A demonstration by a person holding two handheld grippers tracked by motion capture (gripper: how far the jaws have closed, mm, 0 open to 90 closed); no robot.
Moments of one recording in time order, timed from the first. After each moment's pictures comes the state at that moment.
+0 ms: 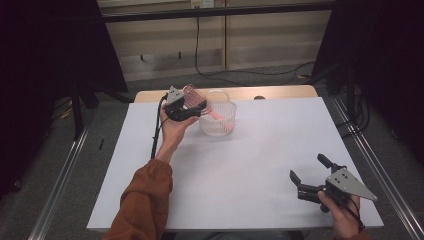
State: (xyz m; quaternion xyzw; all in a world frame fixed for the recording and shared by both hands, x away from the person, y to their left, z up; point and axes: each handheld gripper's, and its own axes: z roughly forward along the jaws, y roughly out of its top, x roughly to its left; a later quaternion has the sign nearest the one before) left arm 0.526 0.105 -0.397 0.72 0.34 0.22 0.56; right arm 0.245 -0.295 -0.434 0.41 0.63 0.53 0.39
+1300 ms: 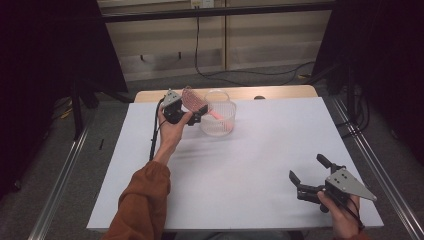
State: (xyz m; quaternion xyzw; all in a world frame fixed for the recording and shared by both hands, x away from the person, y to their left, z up) left arm 0.523 0.114 -0.403 0.71 0.33 0.20 0.59; right arm 0.245 -0.294 -0.434 0.41 0.63 0.53 0.39
